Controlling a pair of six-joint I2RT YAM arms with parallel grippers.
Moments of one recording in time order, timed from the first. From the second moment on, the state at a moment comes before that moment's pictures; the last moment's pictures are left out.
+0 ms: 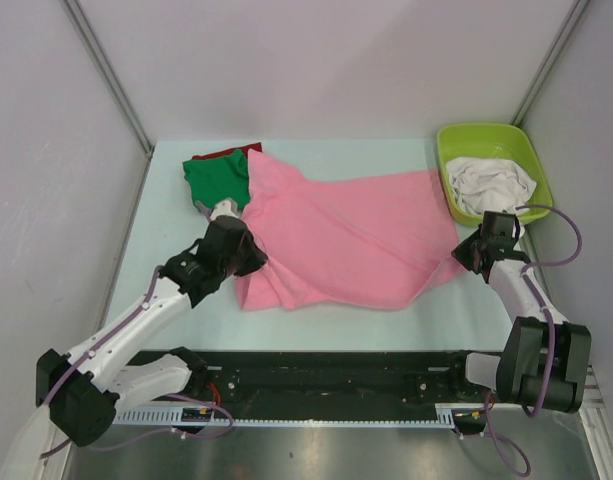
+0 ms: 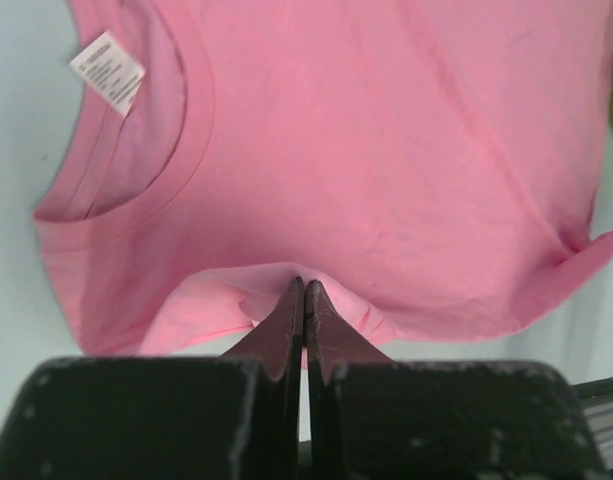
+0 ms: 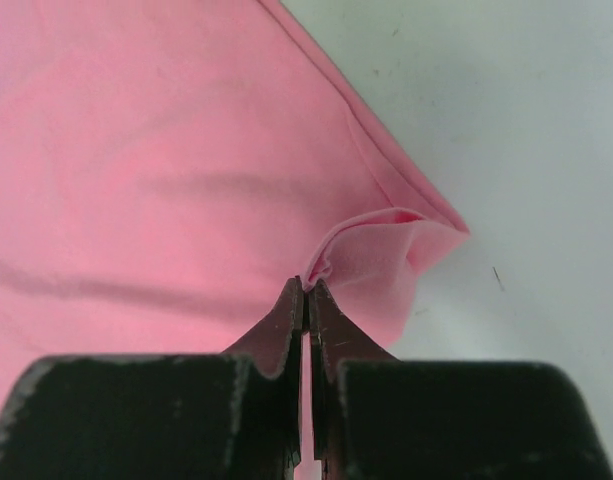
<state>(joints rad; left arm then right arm) -0.58 0.99 0.80 -0.53 -0.18 -0.84 -0.16 1.20 0.69 -0.31 0.00 0.67</state>
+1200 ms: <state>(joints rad) -0.36 1.54 1.27 -0.42 -0.09 -0.70 -0.20 1.58 0.84 -0.15 0.07 0.76</state>
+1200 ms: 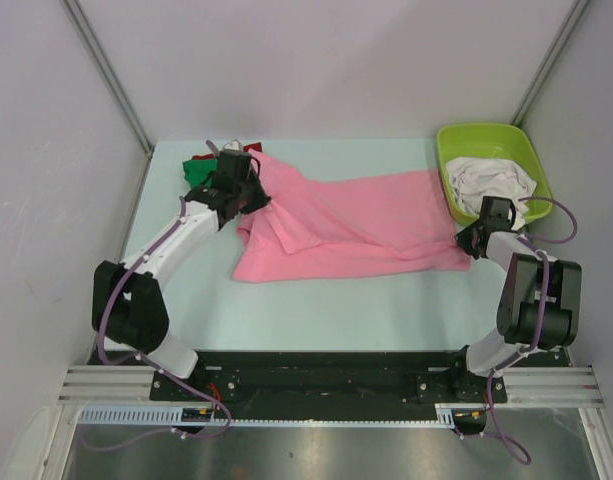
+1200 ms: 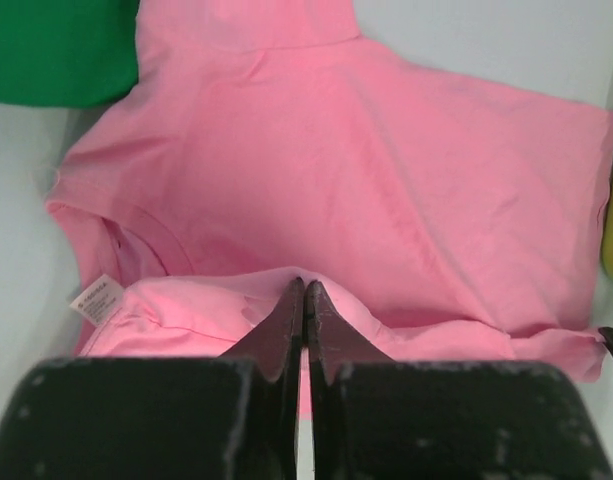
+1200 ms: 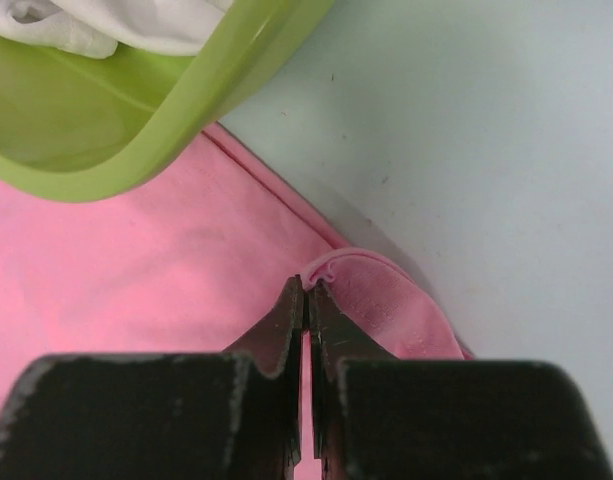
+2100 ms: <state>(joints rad) -0.41 1.13 0.82 -0.42 -0.02 -0.78 0.14 1.29 0.92 -0.30 0.12 0.62</state>
